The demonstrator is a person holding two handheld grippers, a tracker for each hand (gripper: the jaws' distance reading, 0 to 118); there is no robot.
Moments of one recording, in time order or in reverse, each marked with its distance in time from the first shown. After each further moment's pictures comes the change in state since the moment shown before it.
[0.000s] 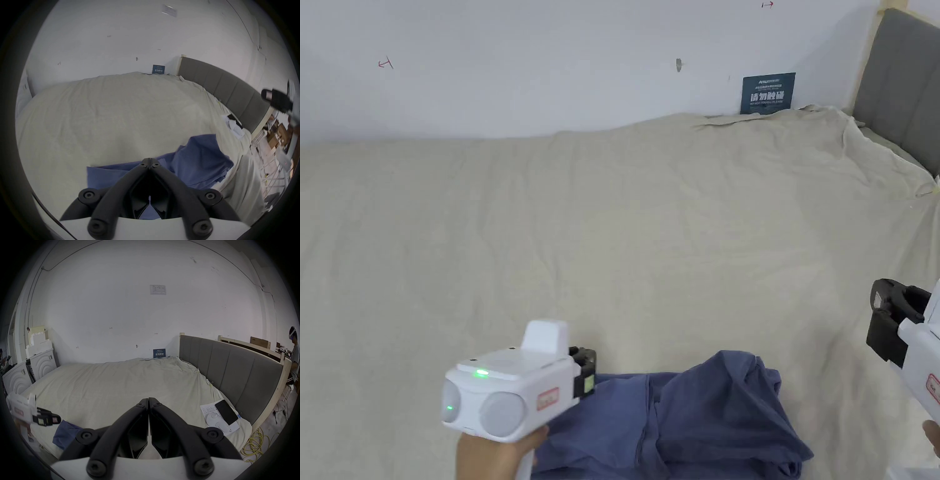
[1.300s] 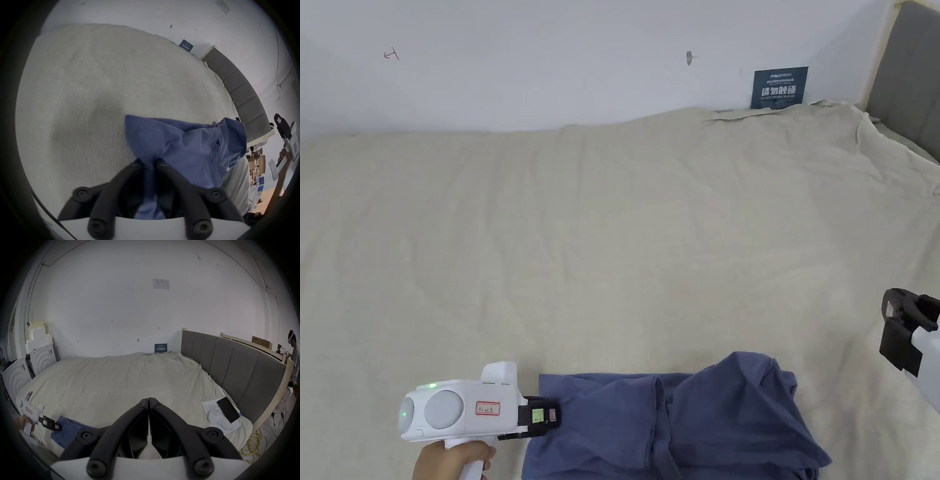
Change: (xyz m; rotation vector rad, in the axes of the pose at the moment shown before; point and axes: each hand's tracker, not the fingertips) left arm -0.120 -0.055 -0.059 -0.305 -0.095 0.309; right arm -0.007 -0.005 -0.012 -0.052 0.003 0.023
